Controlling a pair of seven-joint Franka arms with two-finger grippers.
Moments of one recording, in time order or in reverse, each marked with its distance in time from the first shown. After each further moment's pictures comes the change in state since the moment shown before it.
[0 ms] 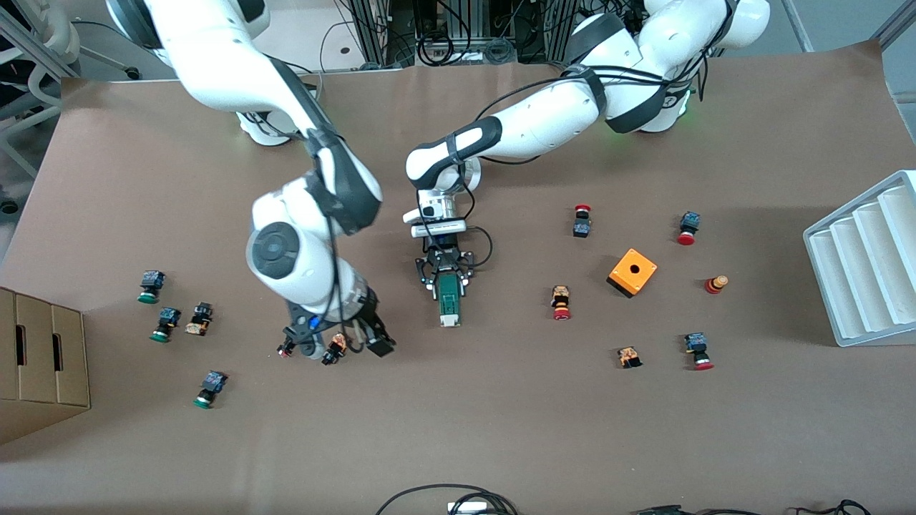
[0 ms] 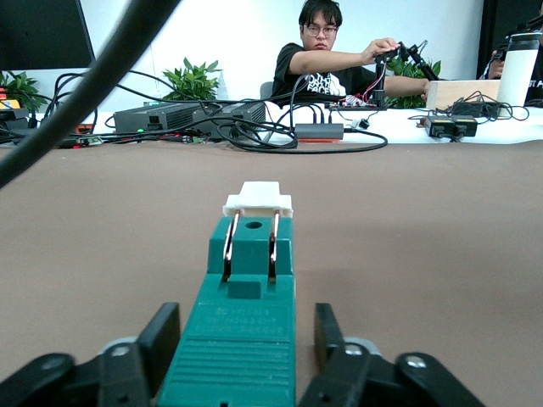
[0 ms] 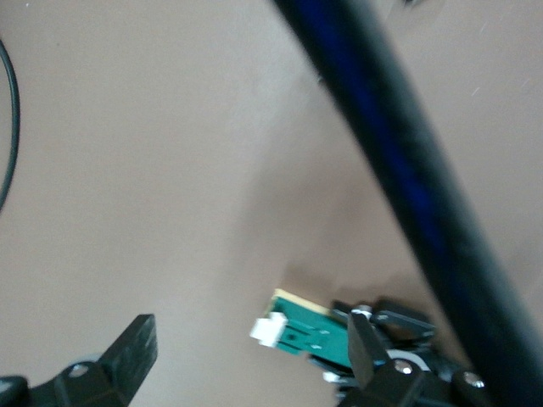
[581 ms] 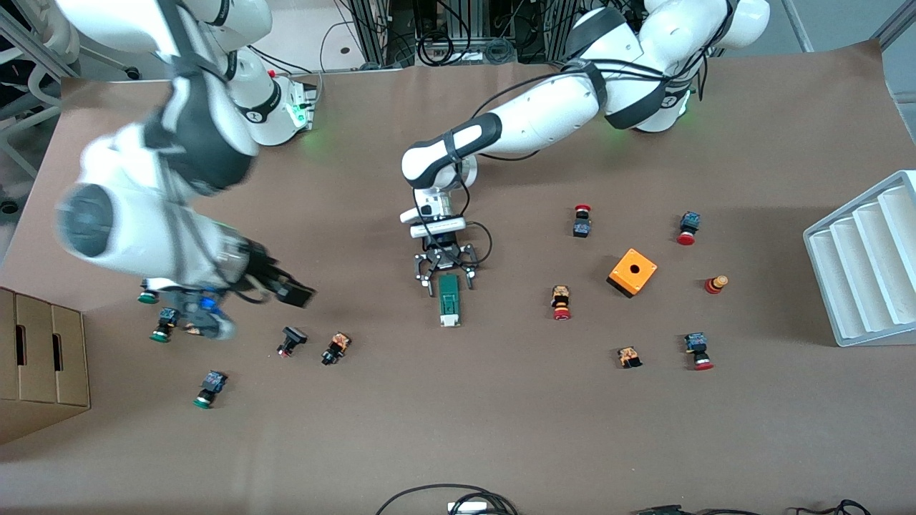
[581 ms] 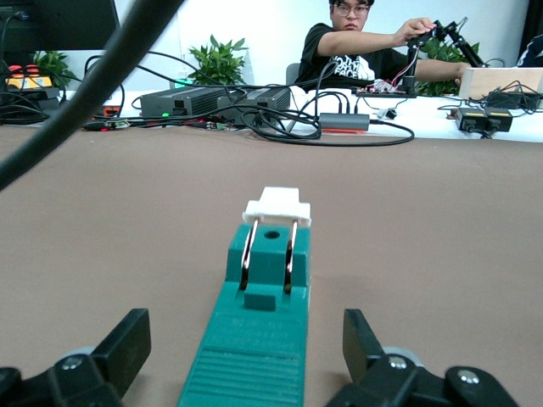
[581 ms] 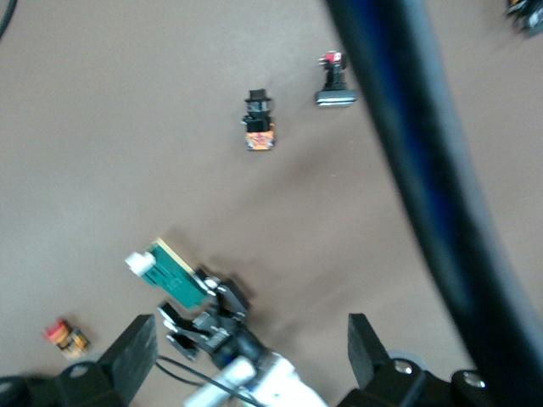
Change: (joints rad) left arm -0.016 -0.044 -0.009 0.014 -0.131 0.001 0.005; right arm -0.226 -0.243 0.022 -0.008 0.001 -0.431 -0.620
